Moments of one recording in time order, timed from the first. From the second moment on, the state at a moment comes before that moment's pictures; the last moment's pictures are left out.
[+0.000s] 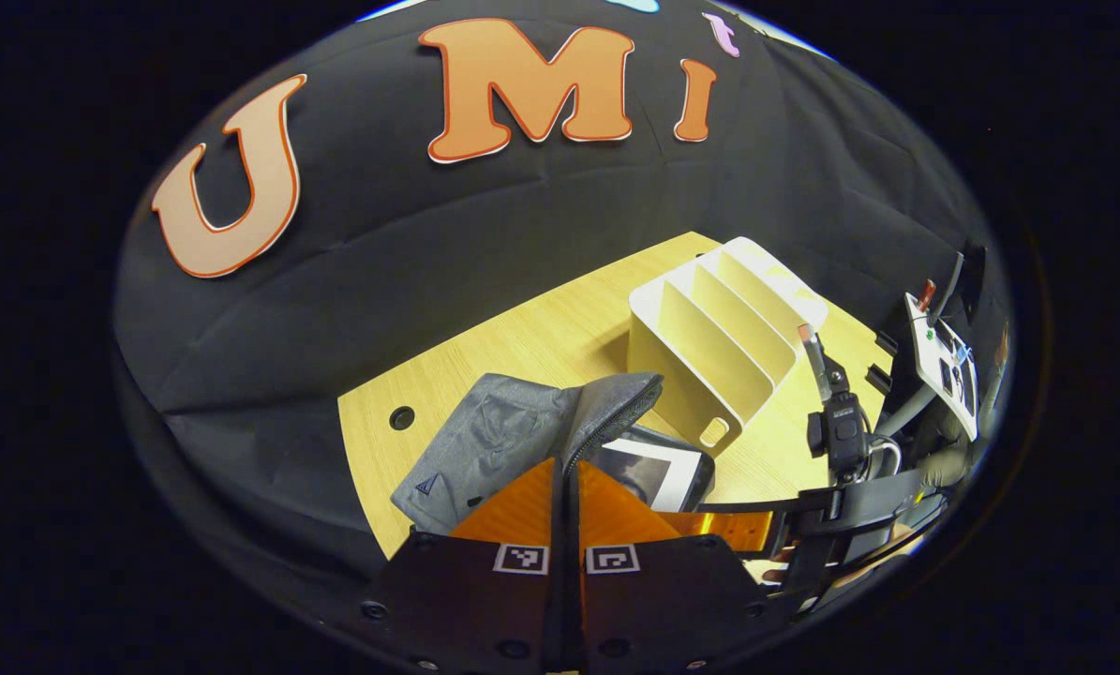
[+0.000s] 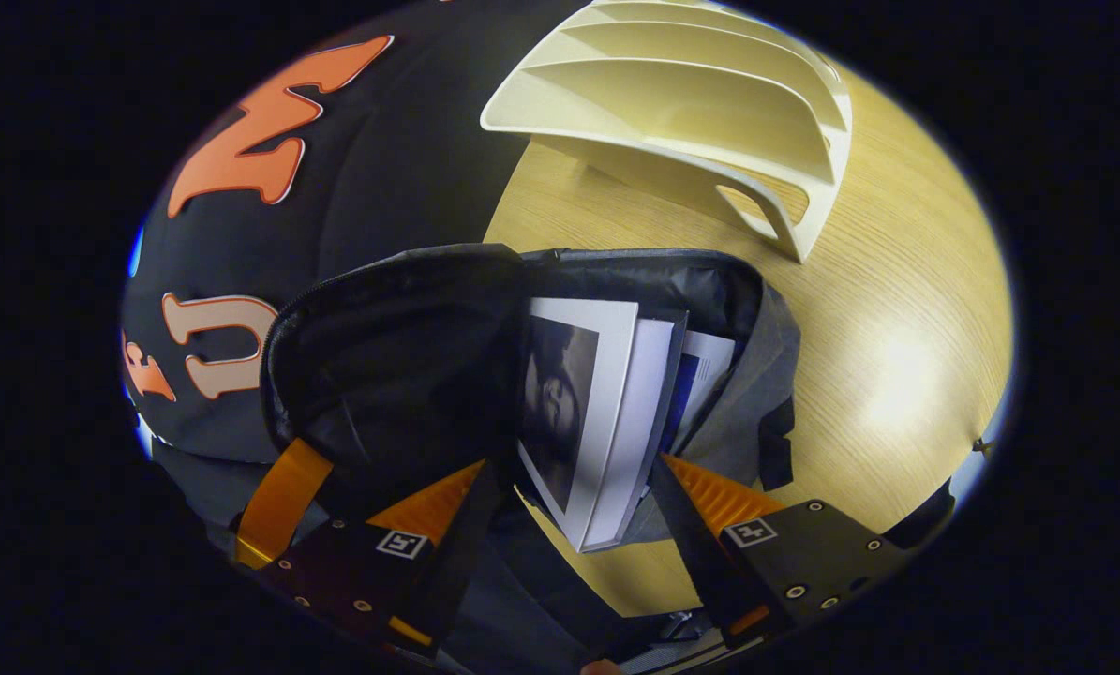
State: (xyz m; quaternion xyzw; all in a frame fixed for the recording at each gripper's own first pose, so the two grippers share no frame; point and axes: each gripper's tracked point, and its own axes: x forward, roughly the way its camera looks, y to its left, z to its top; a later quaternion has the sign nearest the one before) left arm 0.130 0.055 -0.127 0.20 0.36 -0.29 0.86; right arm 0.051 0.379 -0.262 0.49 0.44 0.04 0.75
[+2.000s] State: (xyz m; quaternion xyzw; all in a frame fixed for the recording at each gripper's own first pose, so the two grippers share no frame) left arm 0.065 -0.097 0.008 0.01 0.07 -0.11 0.99; right arm 0.064 0.012 -0.036 0.06 0.13 0.07 0.99
